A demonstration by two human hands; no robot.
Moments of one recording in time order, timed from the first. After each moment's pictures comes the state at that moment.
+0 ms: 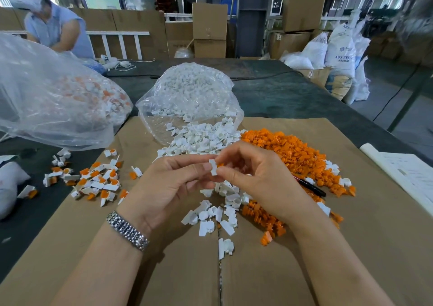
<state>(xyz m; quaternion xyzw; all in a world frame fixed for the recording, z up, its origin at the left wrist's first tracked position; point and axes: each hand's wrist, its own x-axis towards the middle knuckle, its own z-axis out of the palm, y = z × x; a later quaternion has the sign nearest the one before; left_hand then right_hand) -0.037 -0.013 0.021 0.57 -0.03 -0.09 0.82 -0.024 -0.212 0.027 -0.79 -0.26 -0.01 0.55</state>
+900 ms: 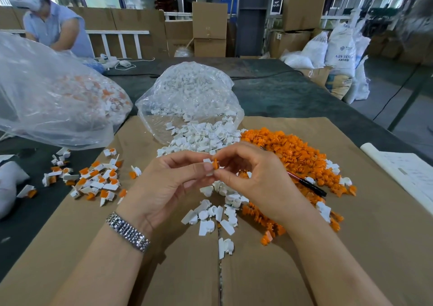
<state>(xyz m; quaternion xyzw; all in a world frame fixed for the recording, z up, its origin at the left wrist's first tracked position) -0.037 -0.014 0.022 0.54 0.01 -0.07 0.84 -0.022 -0.207 0.022 -0.81 -0.28 -0.08 0.52</state>
